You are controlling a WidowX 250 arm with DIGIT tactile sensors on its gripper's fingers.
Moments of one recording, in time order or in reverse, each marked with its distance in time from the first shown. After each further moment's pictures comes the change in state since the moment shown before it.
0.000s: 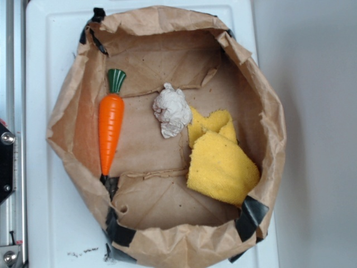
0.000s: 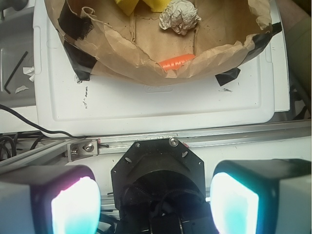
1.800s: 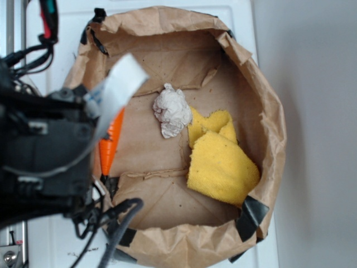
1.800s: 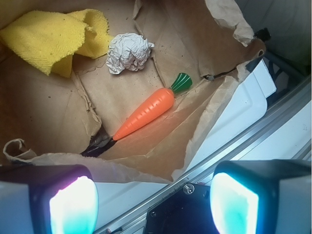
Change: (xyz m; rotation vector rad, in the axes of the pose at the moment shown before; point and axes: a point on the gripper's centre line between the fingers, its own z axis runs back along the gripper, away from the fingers) arm 0.076 0.024 -0.055 0.179 -0.042 0.514
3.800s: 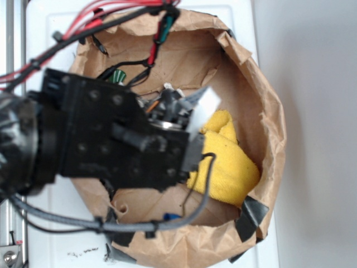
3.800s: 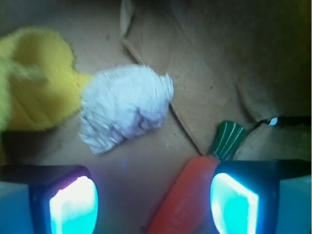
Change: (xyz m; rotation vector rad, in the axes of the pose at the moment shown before) arm 0.057 -0.004 -0.120 0.106 -0.096 0.203
